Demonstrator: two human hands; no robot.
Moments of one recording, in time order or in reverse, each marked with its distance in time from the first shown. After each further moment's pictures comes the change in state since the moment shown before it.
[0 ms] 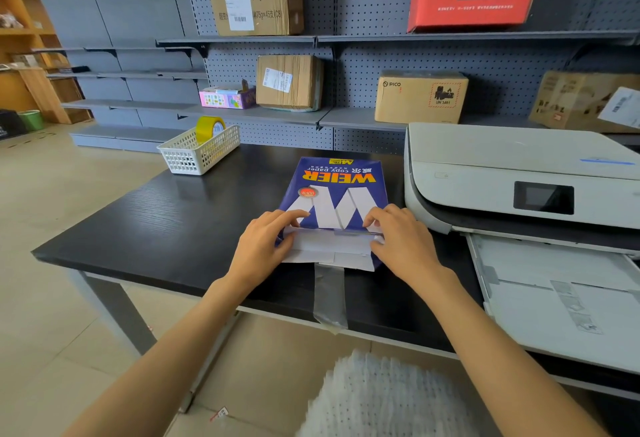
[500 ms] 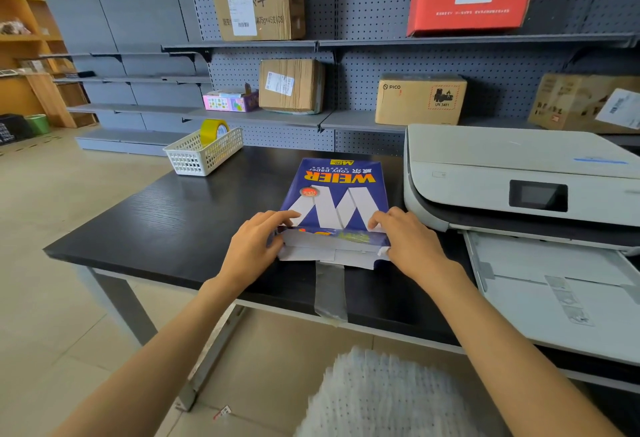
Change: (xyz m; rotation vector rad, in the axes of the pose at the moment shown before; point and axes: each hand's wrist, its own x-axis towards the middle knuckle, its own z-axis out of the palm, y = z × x) left_hand -0.012 -0.006 -0.014 0.002 -0.015 -0.049; right_hand -0.011 0.004 -0.012 -0.071 -0.131 -0.021
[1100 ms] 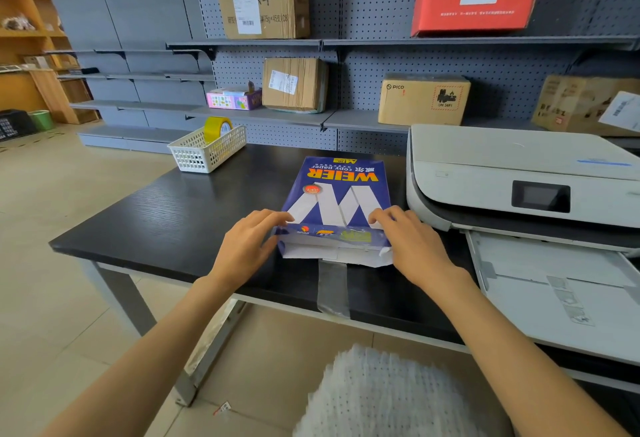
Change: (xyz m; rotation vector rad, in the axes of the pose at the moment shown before) left_hand -0.006 -0.011 -0.008 0.163 -0.010 0.093; right_hand -0.010 -0.002 0.000 -0.103 0.036 -0.093
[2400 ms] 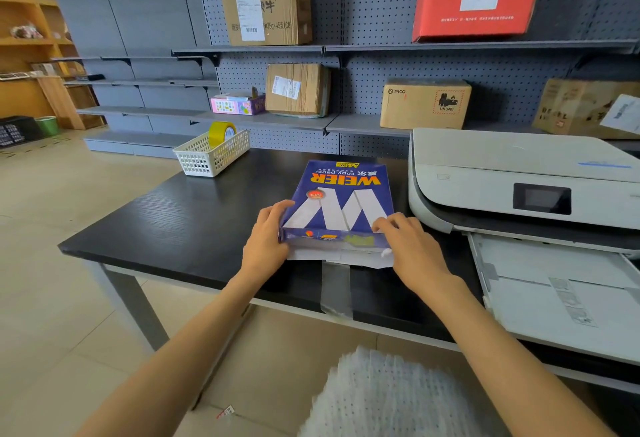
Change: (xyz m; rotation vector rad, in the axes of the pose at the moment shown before) left_hand 0.016 0.019 0.019 -0.341 -0.047 -0.462; right_hand -0.003 -0.003 0.012 0.042 0.021 0.063
